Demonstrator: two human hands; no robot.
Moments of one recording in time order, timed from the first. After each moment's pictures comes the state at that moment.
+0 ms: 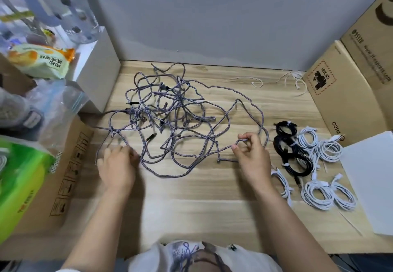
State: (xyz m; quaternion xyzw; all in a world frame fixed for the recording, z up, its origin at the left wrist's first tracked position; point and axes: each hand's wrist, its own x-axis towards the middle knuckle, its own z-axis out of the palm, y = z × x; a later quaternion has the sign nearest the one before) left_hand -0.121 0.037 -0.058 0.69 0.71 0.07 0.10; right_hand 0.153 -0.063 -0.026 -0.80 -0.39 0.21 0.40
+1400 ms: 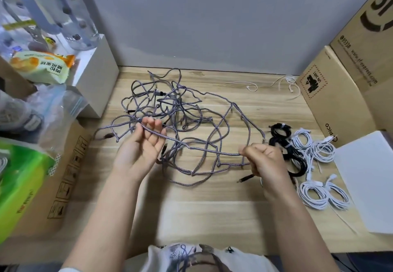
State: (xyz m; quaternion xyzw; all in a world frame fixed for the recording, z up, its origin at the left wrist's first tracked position) left_hand -0.062 0.039 0.026 0.01 0.32 0.49 0.81; right_hand 0.144 -0.084 0.052 -0.69 -0.26 0.40 0.54
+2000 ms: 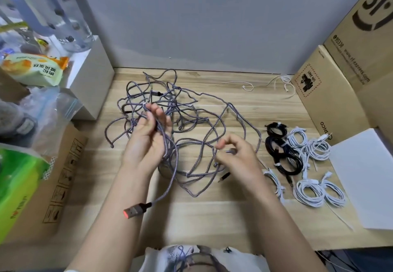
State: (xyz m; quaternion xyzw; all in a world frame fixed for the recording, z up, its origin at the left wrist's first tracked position) left_hand -0.037 0.040 0.039 0.08 0.17 0.51 0.84; right_hand 0.117 -0.070 0.051 -0.70 -0.38 0.38 0.47
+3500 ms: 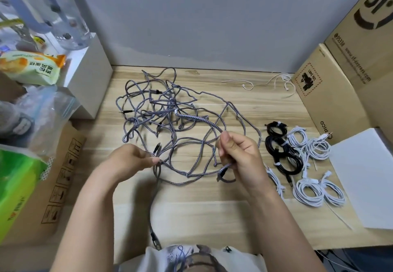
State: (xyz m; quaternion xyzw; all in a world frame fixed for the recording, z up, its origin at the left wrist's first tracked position) left_hand -0.091 0.039 0.029 0.63 0.59 0.02 0.50; right_hand 0.115 -0.069 0.062 -0.54 -0.36 0.49 0.59
